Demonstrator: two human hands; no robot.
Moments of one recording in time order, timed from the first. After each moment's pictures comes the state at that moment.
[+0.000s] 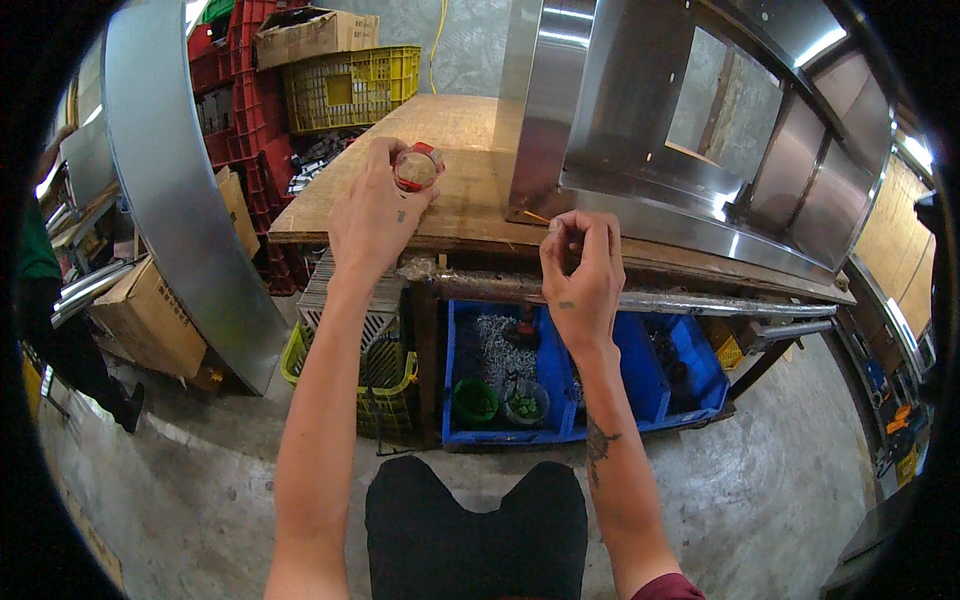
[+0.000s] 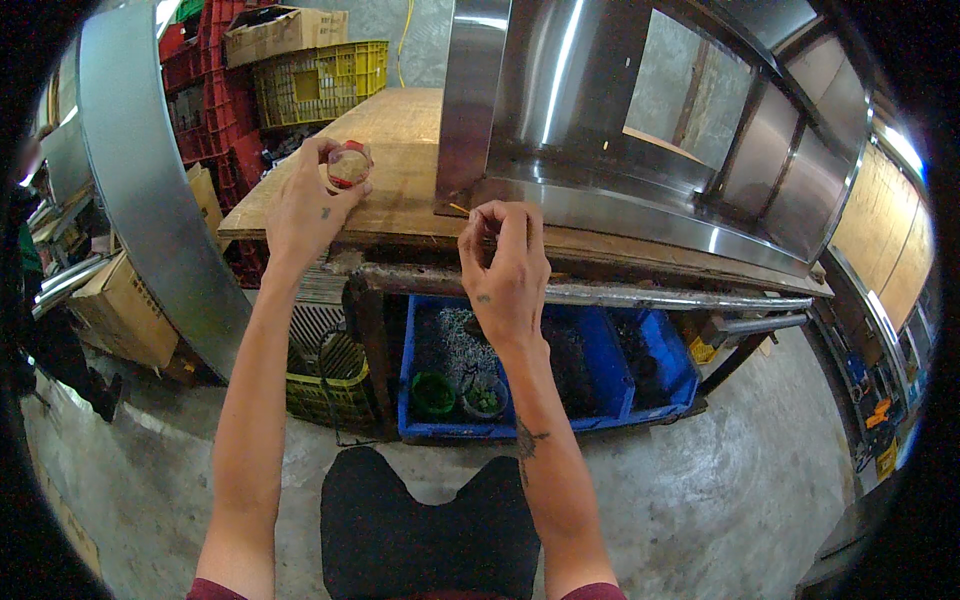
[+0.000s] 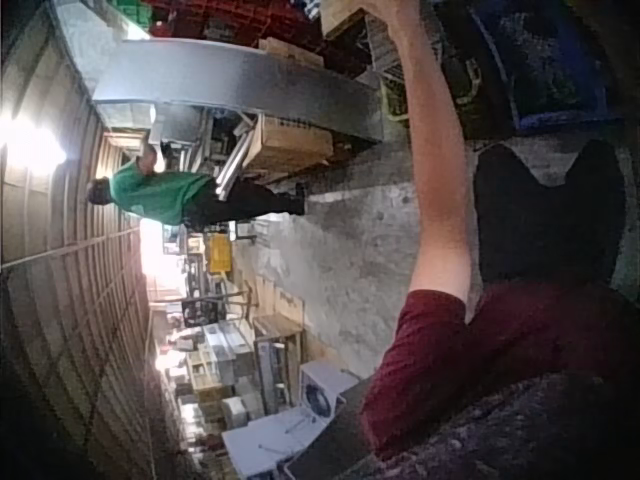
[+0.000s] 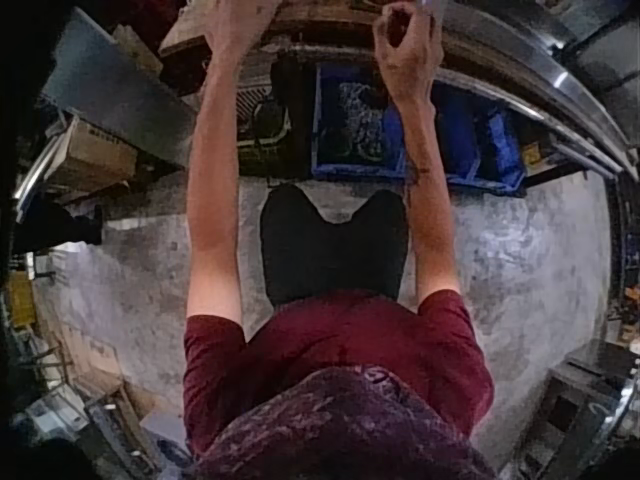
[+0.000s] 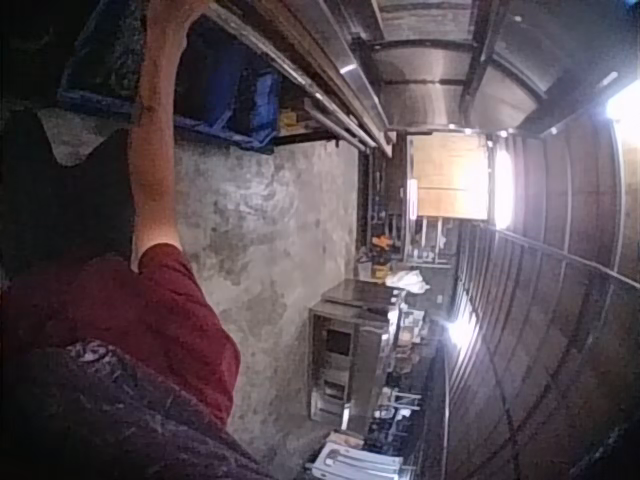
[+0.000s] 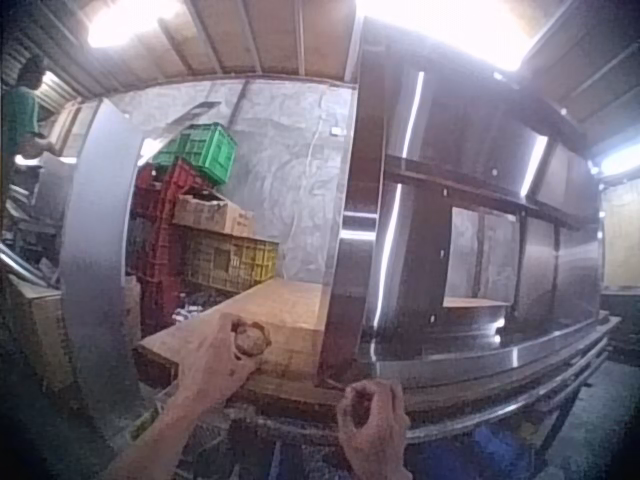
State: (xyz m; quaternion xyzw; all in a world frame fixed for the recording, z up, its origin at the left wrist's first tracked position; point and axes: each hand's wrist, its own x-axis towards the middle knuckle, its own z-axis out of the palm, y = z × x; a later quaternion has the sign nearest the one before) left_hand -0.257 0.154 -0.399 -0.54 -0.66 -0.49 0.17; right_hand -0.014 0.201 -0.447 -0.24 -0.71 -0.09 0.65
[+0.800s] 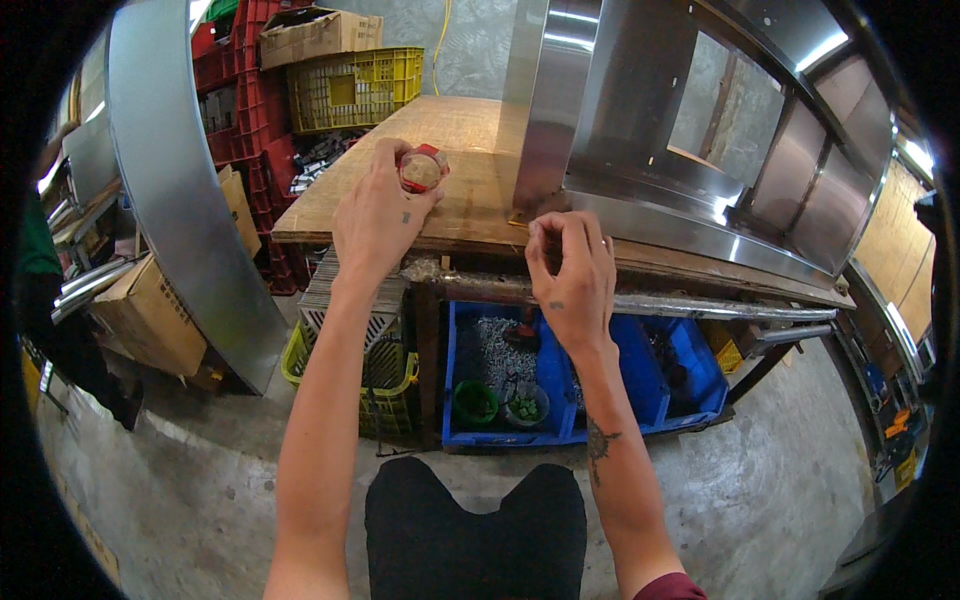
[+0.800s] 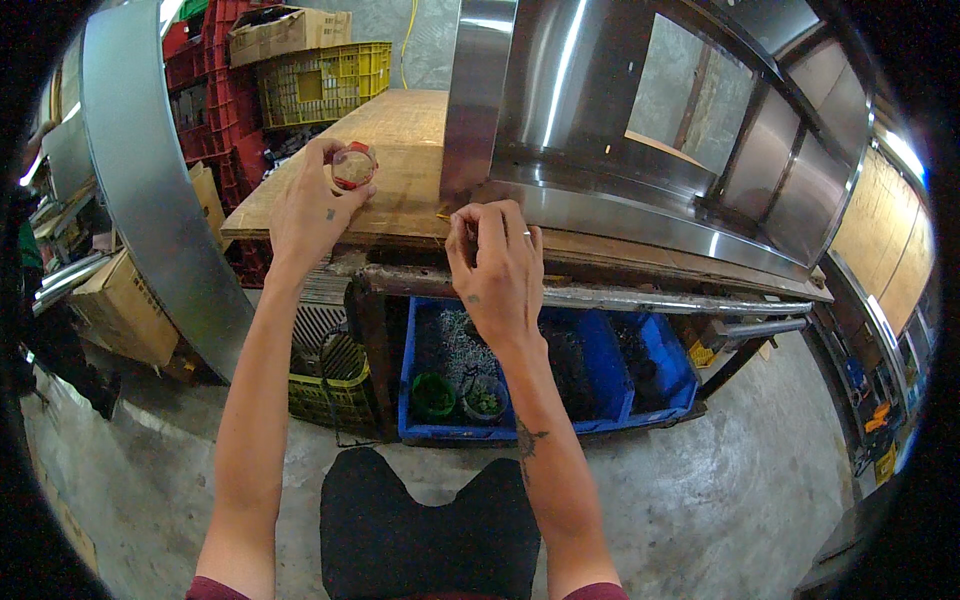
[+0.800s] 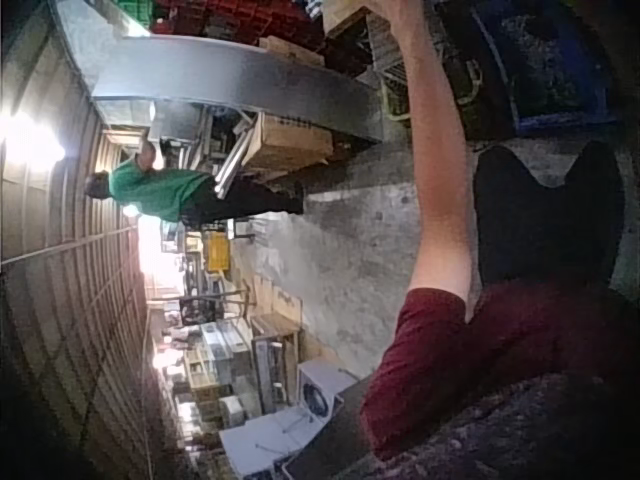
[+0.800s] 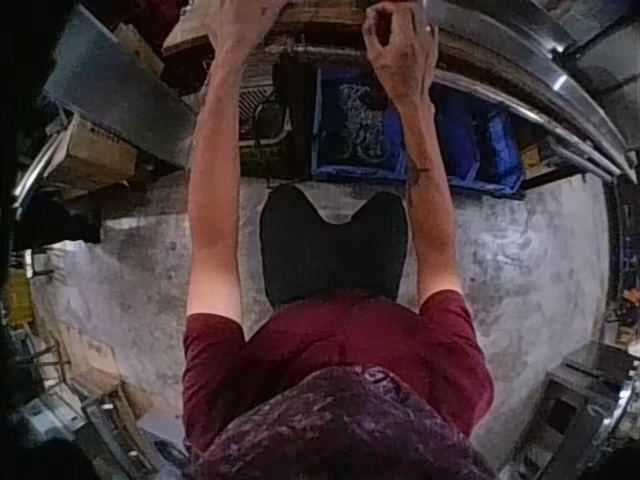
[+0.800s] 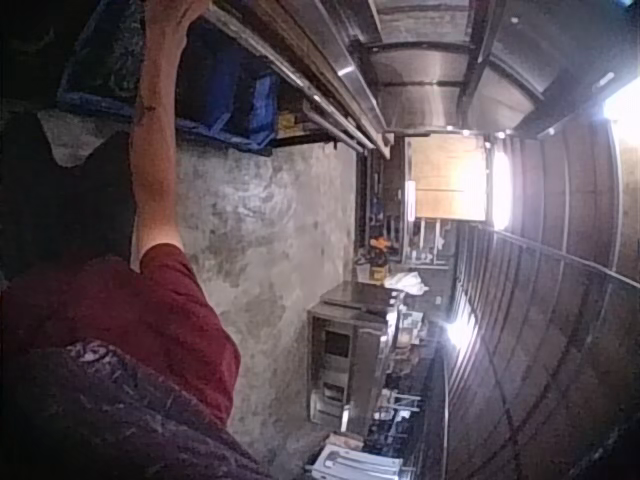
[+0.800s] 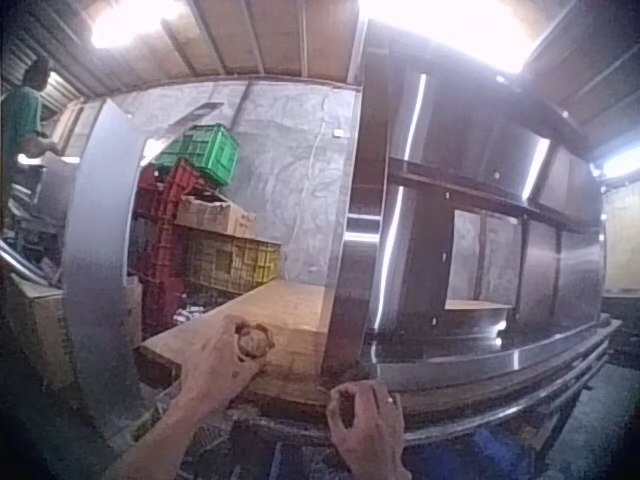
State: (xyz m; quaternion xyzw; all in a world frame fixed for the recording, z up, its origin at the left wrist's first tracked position) left_hand -0.257 0.152 -0.397 -0.54 -0.67 -0.48 0.14; right_hand -0.019 0.201 -0.443 -0.24 -0.74 -0.15 0.60
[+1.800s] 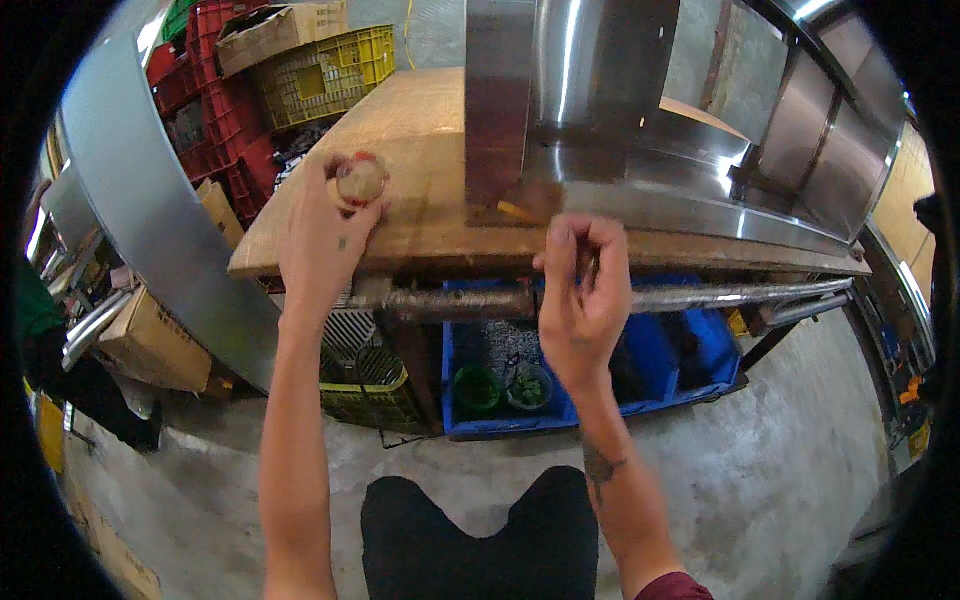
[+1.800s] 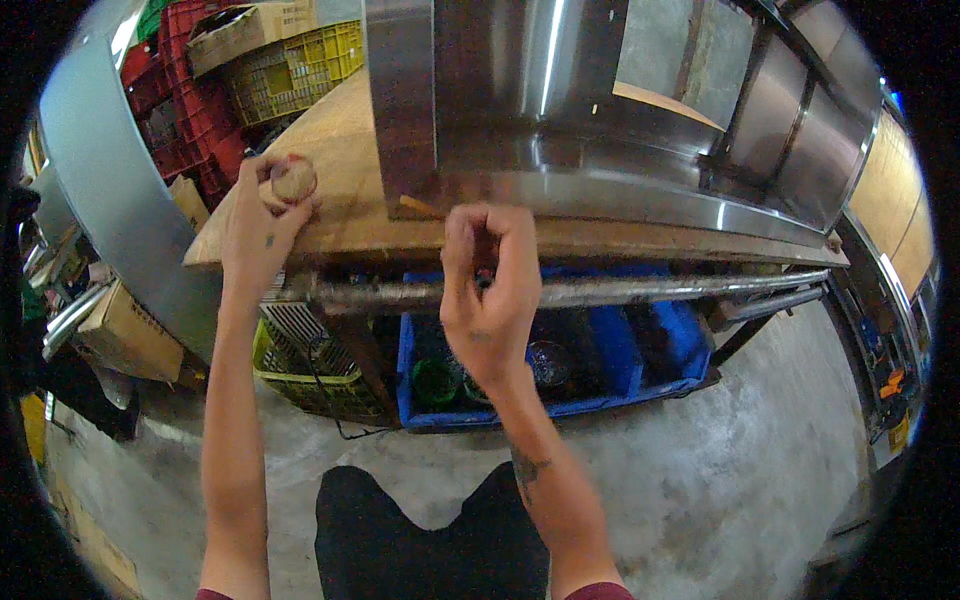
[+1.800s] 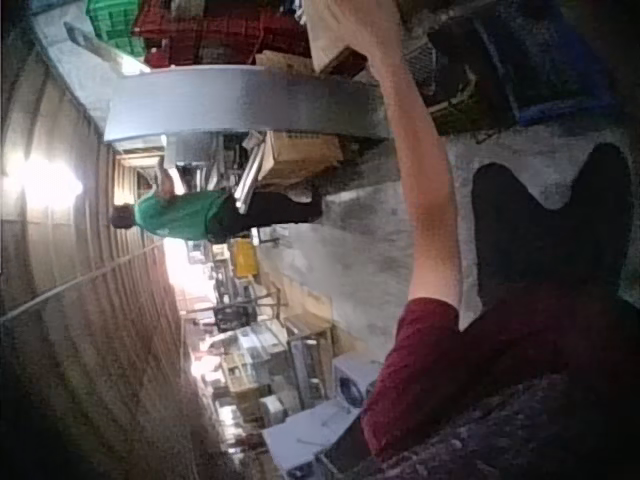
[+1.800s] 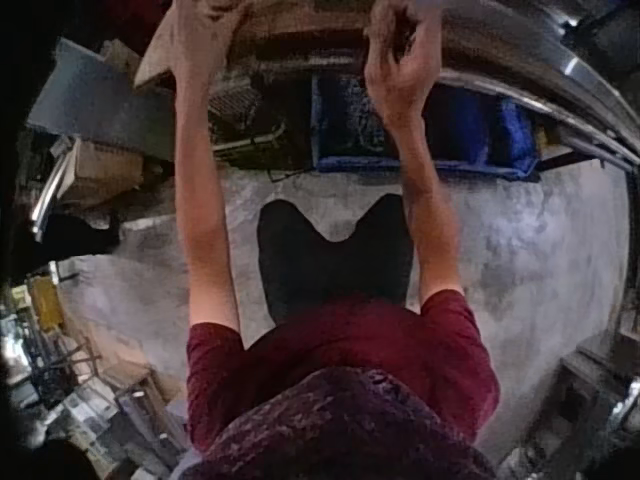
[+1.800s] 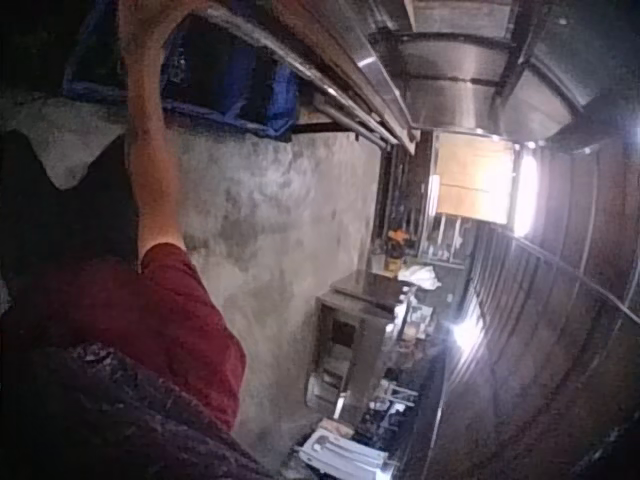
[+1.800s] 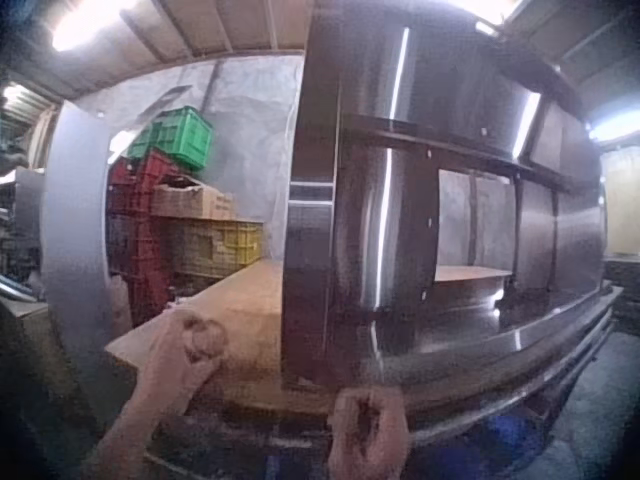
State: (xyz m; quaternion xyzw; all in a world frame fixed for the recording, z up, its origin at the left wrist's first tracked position) left_hand -0.270 0.167 -0.406 -0.55 -0.67 -0.47 0.18; right_hand -0.004 0.199 -0.452 -0.19 -0.63 0.20 0.72
